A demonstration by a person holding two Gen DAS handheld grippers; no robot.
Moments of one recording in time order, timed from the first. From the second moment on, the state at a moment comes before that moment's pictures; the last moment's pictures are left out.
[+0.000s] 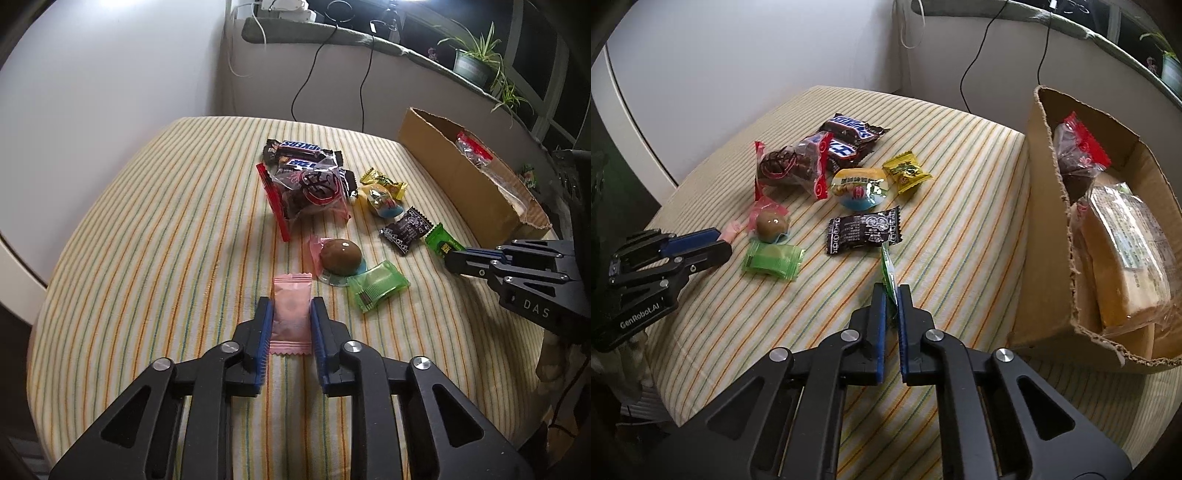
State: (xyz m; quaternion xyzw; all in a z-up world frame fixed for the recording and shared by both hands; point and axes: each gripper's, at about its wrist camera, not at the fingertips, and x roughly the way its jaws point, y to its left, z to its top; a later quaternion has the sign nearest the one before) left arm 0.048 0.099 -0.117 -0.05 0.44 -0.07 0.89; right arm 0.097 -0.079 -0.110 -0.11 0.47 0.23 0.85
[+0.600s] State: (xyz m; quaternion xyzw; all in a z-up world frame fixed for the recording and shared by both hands) left arm 0.041 0.095 -0.103 -0.06 0.42 -0.07 0.90; right arm 0.092 -0.080 -0.095 -0.09 0.45 0.25 0.85
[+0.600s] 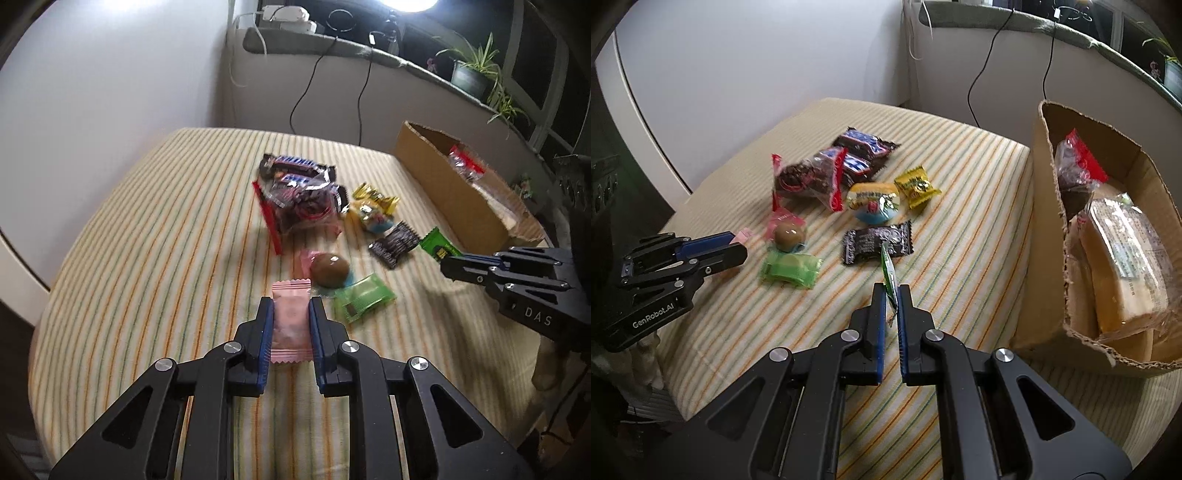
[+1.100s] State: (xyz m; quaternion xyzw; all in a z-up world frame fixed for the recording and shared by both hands) left arm 0.054 0.048 -0.050 -0.05 0.37 -0.12 0.92; right arm 0.077 -0.109 -0.044 -0.06 0.40 0.27 0.87
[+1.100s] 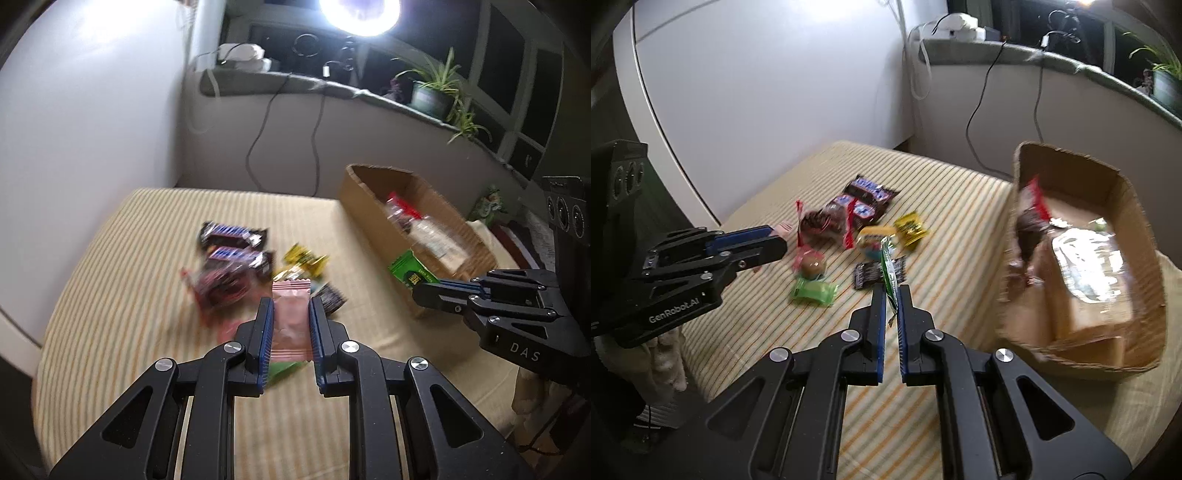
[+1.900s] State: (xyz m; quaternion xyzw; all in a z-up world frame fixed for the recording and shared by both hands) left arm 0.113 -0.085 -0.029 -0.01 0.35 -0.22 0.91; right arm 0.166 -0.234 -0.016 -0.02 0.39 0.19 0.90
